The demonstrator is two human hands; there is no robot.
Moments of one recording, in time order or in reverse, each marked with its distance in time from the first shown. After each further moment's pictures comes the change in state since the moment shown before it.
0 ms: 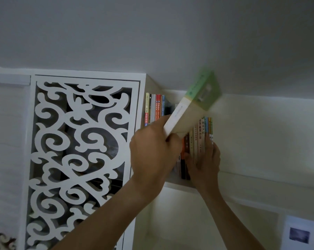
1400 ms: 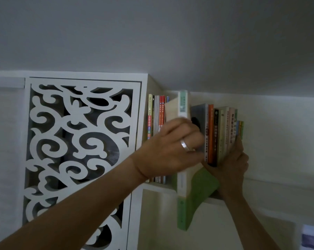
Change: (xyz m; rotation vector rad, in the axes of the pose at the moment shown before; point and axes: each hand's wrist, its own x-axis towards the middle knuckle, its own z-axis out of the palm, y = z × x) left_hand 0.036 -0.052 0.021 0.196 0.079 1.259; right_hand 0.024 0.012 -0.023 -0.107 0.098 0.112
